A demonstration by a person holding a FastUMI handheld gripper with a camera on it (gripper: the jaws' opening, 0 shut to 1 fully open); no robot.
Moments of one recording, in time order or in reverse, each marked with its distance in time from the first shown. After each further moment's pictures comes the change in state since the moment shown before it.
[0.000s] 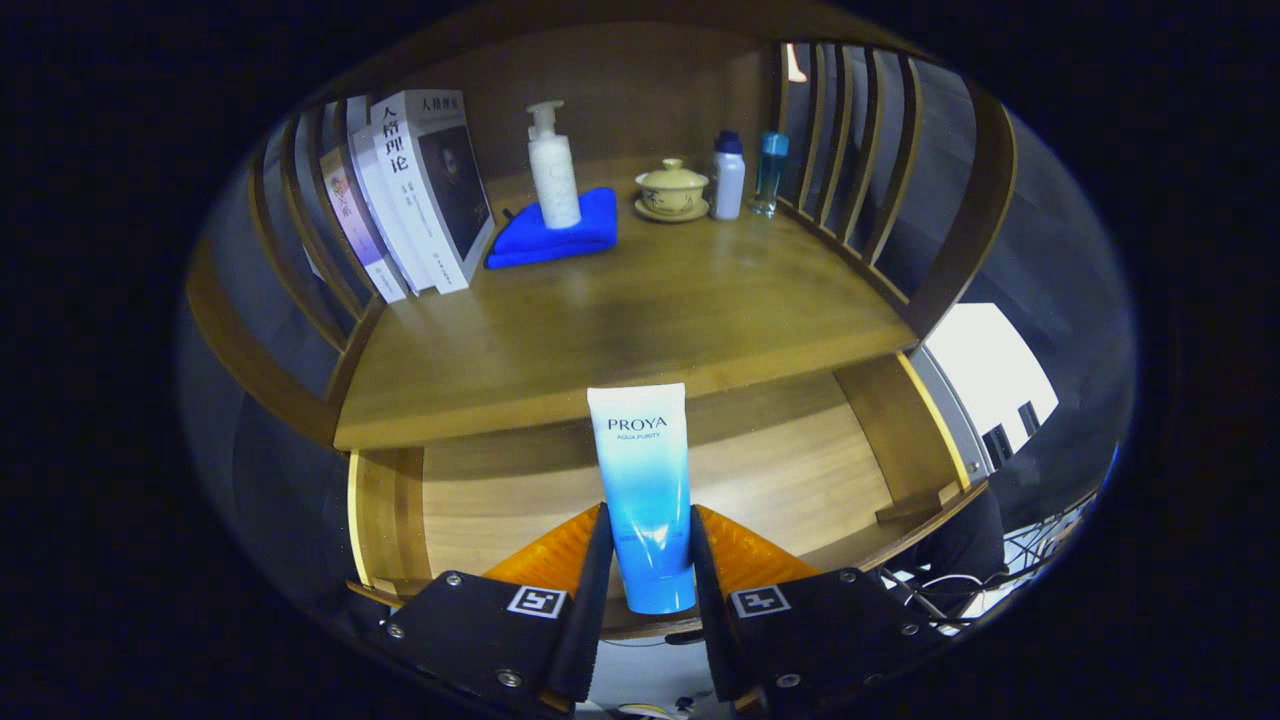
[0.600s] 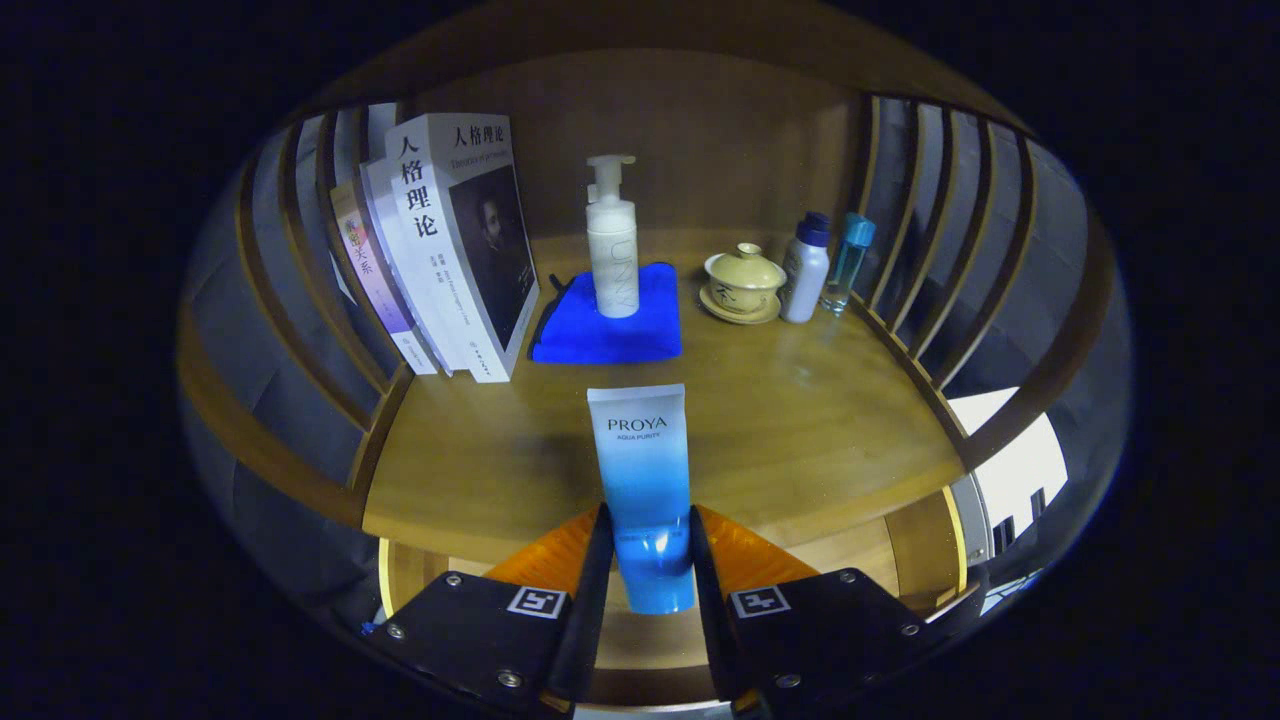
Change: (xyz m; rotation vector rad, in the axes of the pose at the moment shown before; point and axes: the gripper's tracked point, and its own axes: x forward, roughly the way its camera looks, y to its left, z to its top) arm 0.047 0.041 0.095 -0.105 -0.109 0.084
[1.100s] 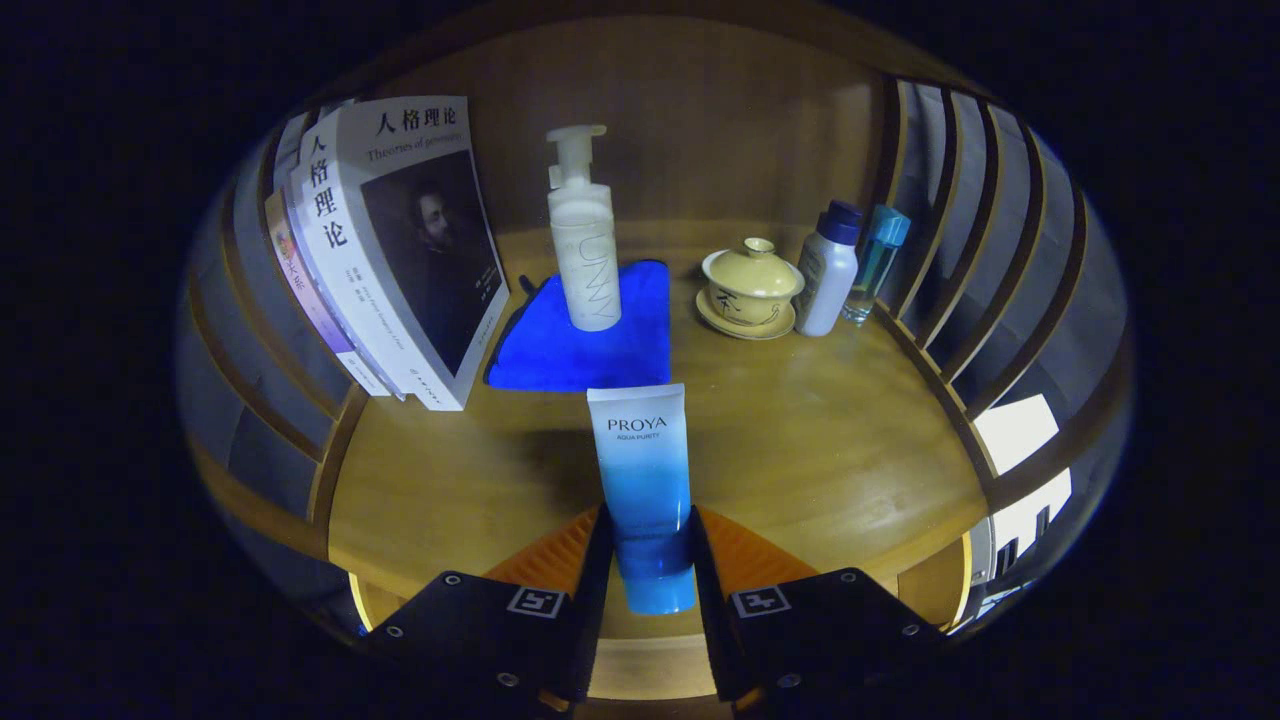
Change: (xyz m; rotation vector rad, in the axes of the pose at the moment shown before) arm 0.056 -0.017 0.018 -0.002 0.034 0.003
